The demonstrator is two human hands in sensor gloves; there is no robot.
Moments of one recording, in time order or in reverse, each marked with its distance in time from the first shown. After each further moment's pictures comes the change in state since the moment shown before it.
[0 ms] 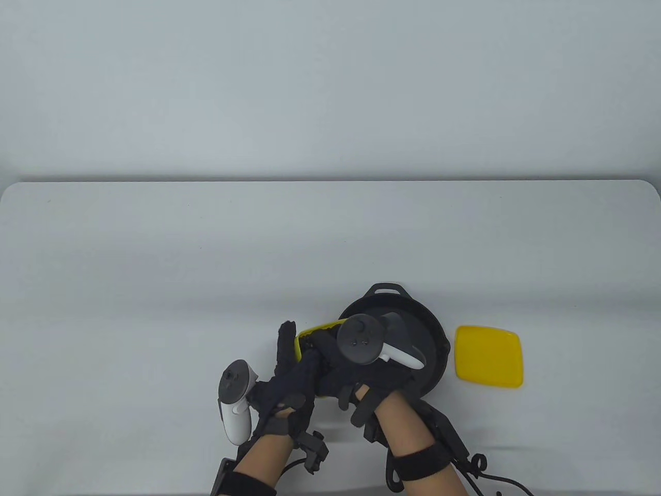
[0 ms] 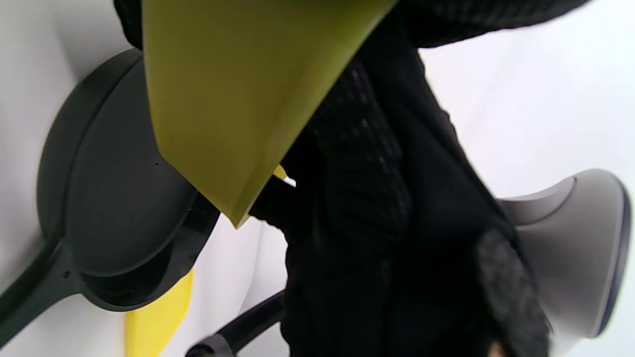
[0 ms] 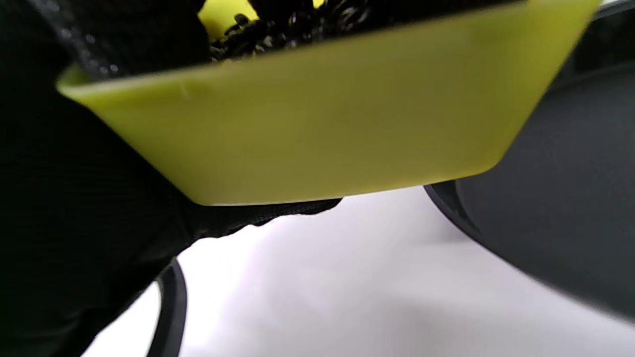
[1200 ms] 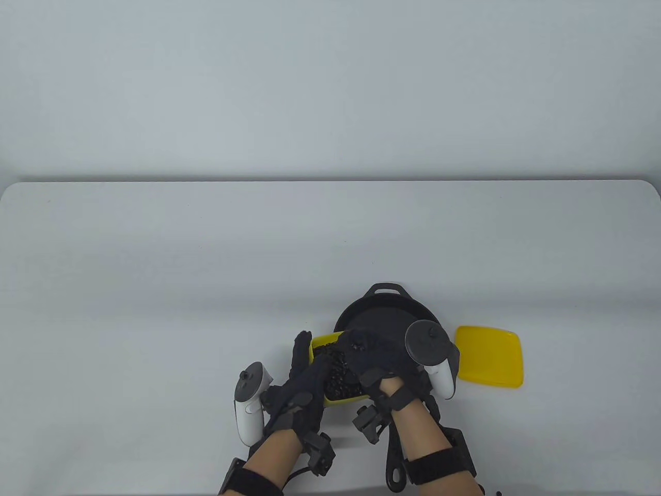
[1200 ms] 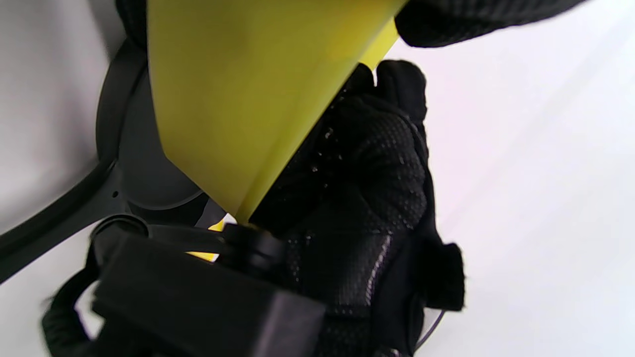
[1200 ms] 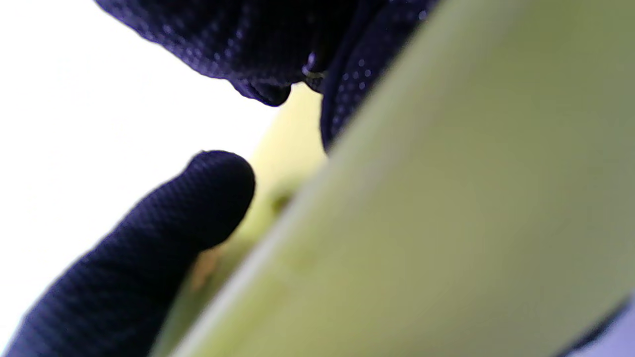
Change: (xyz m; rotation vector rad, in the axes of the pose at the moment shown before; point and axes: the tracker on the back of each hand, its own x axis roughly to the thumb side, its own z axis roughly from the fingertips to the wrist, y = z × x) left_hand -0.022 -0.017 -0.005 -0.081 0.157 0.114; right_hand -0.078 0.020 0.027 -0.387 0.057 -0.811
